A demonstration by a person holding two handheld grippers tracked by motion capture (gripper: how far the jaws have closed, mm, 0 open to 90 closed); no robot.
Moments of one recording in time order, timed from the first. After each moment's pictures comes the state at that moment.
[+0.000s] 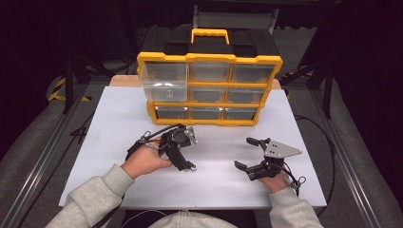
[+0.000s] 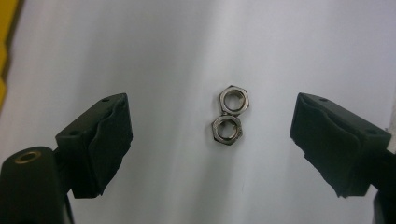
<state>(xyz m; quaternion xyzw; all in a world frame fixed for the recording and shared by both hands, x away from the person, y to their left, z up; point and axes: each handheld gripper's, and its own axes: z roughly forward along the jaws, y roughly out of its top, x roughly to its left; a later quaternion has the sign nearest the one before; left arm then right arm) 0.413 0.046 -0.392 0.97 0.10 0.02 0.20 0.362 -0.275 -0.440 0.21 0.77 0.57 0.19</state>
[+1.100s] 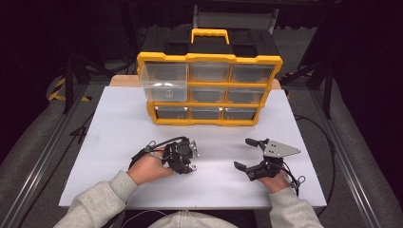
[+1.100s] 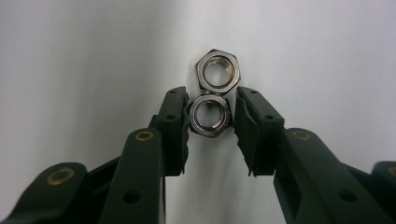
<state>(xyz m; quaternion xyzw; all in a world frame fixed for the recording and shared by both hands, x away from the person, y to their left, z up) 0.407 0.039 -0.427 0.98 0.08 0.00 0.16 0.364 -0.274 -0.442 0.21 0.78 0.56 0.18</state>
